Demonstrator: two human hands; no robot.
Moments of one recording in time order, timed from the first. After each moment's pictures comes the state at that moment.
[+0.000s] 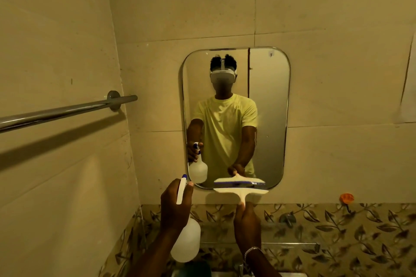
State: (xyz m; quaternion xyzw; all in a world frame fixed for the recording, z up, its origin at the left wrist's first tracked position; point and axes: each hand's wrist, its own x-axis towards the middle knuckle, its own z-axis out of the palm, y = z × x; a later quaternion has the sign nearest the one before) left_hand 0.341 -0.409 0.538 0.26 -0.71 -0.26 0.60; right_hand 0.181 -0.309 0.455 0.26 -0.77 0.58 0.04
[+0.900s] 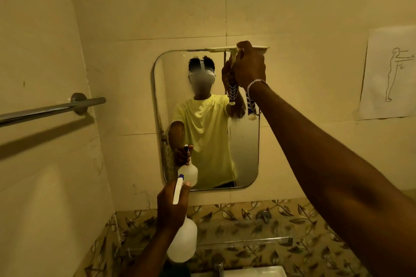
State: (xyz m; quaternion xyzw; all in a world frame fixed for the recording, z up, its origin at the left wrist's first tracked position) left_hand 0.292 -0.382 0.541 0.22 -0.72 -0.30 0.59; right_hand 0.083 -0.286 0.878 0.36 -0.66 0.60 0.27
